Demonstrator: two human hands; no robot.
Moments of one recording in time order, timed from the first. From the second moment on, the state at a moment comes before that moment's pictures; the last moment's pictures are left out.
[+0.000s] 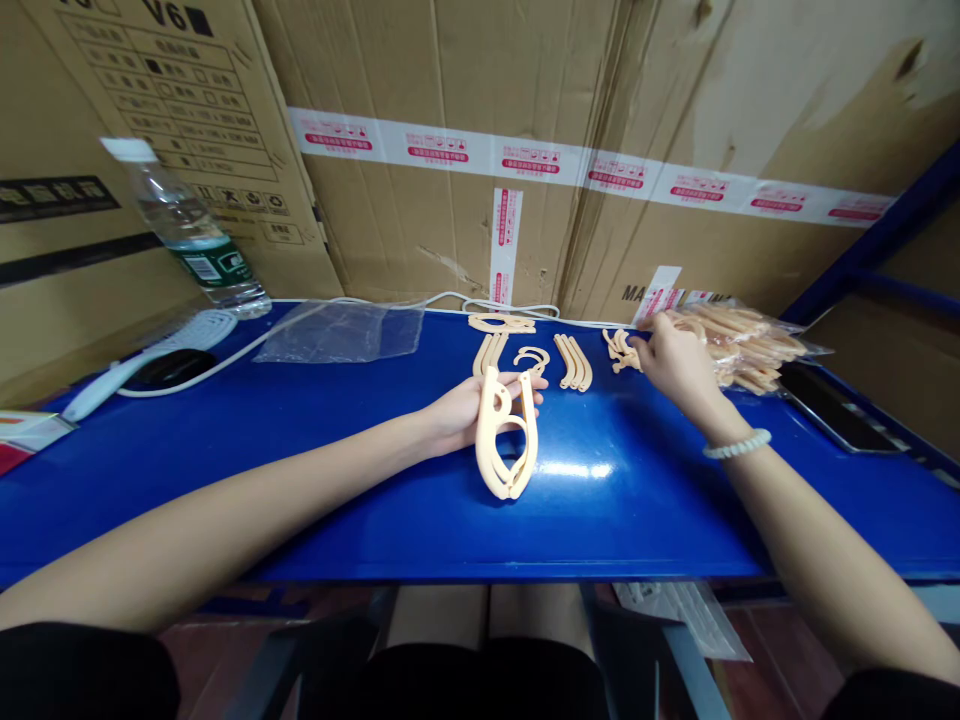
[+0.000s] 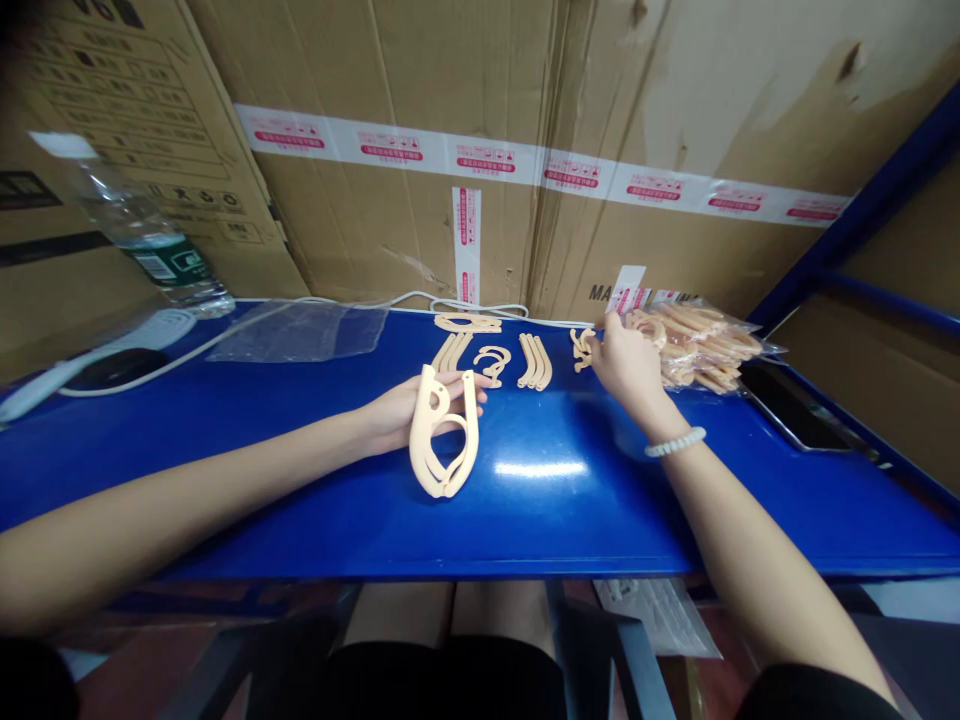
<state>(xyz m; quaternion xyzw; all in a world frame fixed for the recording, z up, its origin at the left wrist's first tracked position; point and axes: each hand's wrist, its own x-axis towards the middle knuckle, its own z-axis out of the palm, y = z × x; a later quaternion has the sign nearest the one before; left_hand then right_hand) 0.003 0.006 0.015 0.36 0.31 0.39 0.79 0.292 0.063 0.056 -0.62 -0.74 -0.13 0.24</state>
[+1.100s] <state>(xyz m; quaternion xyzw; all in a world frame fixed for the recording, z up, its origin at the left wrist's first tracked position) 0.009 -0.025 0.005 0.51 0.39 0.50 0.58 0.211 -0.016 0.034 -0.29 -0.94 -0.13 0.12</state>
